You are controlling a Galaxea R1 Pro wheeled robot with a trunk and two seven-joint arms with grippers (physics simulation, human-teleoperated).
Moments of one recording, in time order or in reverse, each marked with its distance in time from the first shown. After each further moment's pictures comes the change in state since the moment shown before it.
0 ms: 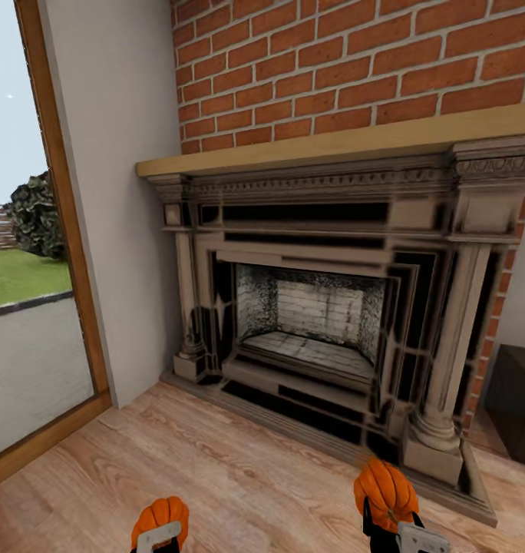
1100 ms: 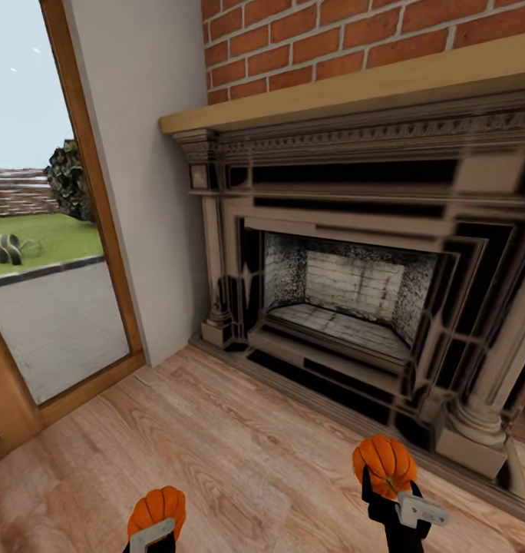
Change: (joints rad) left arm -0.007 0.034 -0.003 -0.079 0.000 -0.196 0.006; right arm -0.001 -0.002 0.004 -0.169 -0.027 0.047 0.002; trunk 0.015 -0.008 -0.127
